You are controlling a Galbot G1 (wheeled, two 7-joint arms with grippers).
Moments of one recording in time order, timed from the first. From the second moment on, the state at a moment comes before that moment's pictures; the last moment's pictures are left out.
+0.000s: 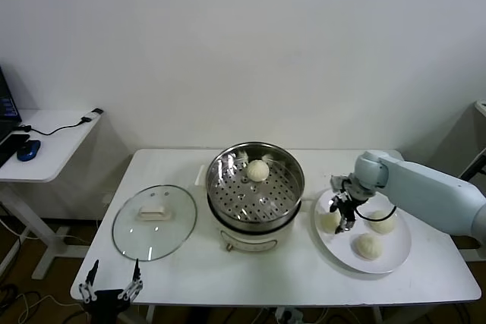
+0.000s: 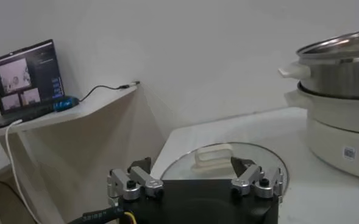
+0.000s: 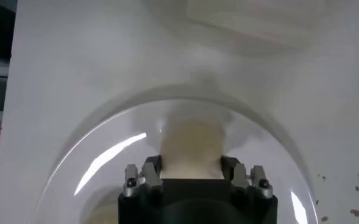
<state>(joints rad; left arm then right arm) 1.88 -1.56 -0.70 -2.09 0.09 -0.06 -0.08 0.14 0.79 -1.15 1.13 0.17 -0.25 -1.04</state>
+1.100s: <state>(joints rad) 1.87 -1.51 -0.67 -2.08 0.09 -0.08 -0.06 0.86 1.00 -1.58 1.16 0.73 -0.31 -1.02</state>
